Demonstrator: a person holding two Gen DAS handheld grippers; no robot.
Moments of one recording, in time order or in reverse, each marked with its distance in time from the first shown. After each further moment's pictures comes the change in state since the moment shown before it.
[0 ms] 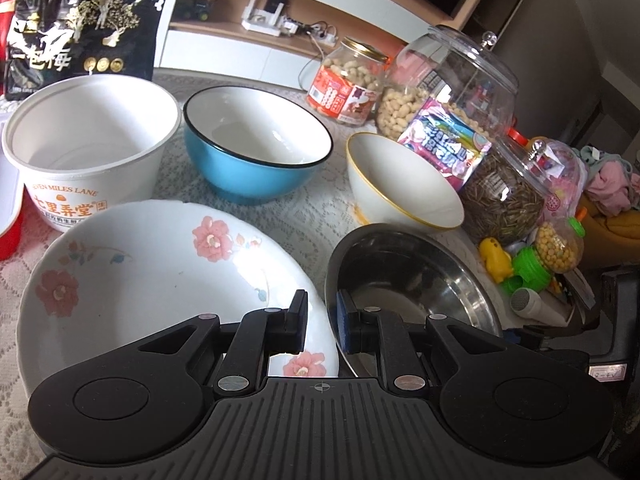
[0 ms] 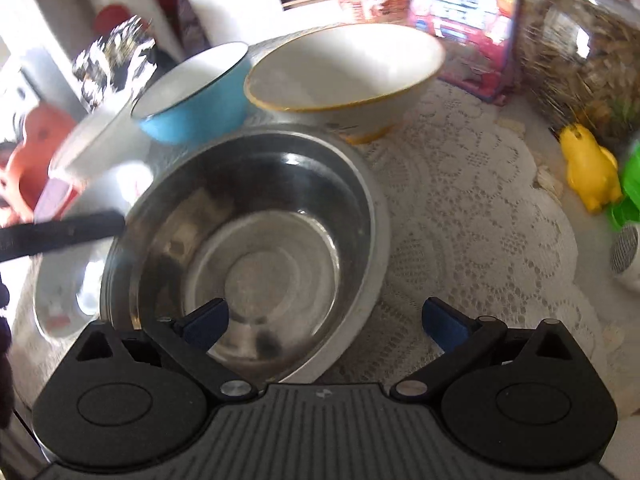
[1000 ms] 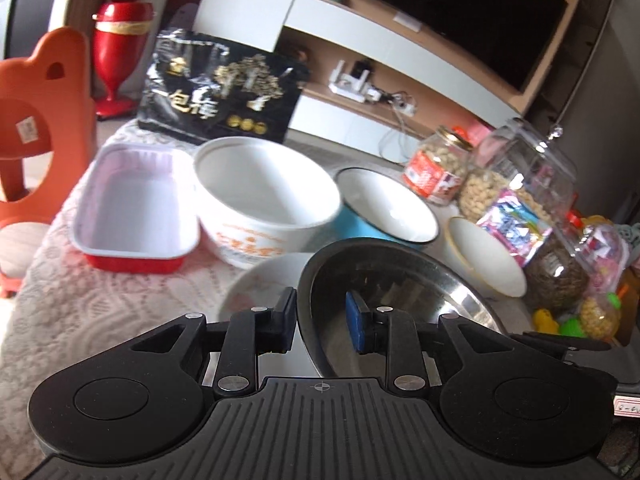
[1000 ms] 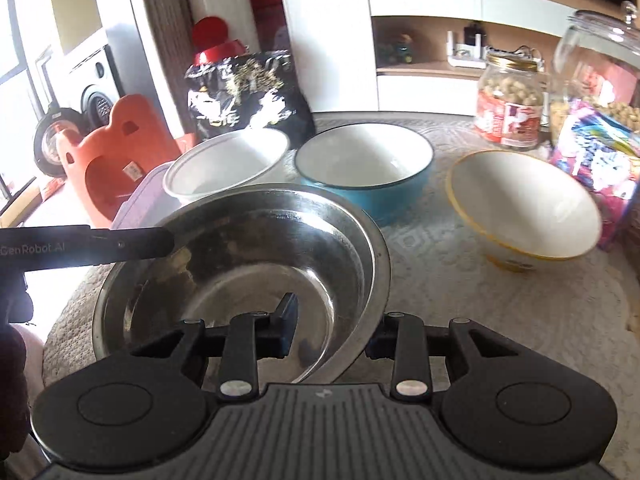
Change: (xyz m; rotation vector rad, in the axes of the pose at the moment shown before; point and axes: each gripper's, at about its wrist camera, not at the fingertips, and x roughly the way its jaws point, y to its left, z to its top) left arm -0.089 0.053 -0.011 -0.130 -0.191 0.228; right arm -0.011 0.130 0.025 -0.234 -0.186 0.098
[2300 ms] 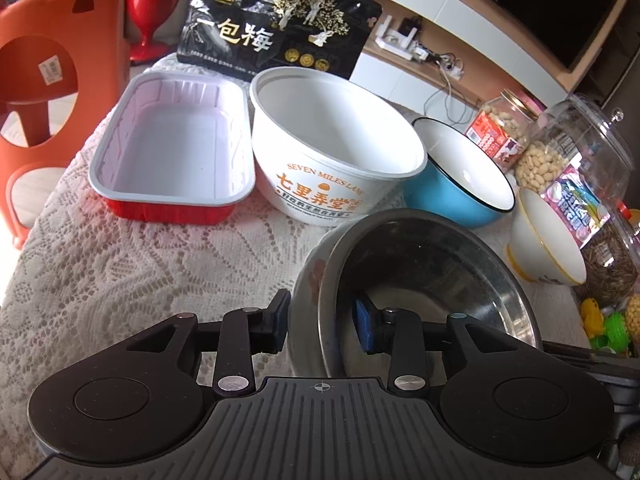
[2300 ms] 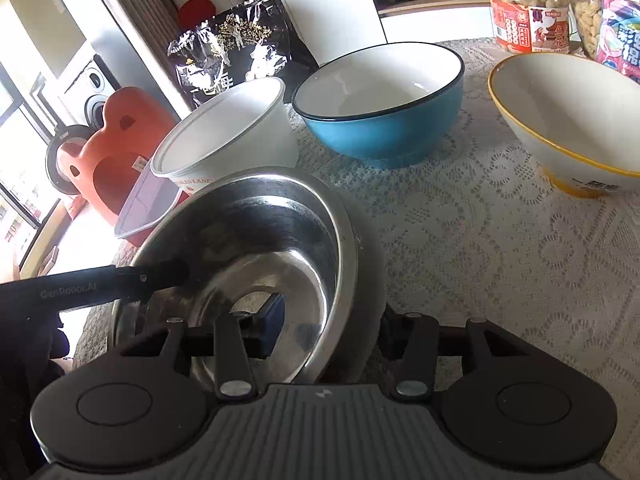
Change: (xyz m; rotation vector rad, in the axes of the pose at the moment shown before) left arm 0.048 0.029 -0.005 -0.081 0.162 0.055; right arm 0.050 -0.024 -0.010 0.191 0.121 0.131
